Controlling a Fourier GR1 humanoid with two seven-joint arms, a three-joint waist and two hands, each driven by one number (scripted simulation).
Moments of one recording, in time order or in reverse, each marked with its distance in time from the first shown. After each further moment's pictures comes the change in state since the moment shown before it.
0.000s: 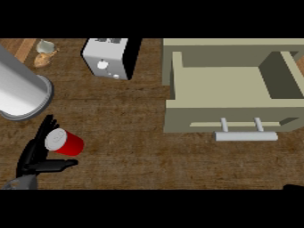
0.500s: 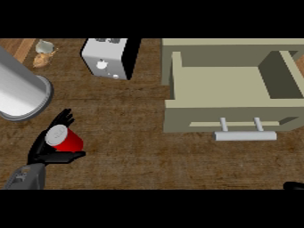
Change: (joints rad) left arm -0.141 0.019 -0.044 0.203 -0.039 -0.061 -0.095; right arm -0.025 0.000 -0.007 -0.005 0.016 -0.004 0.009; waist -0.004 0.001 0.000
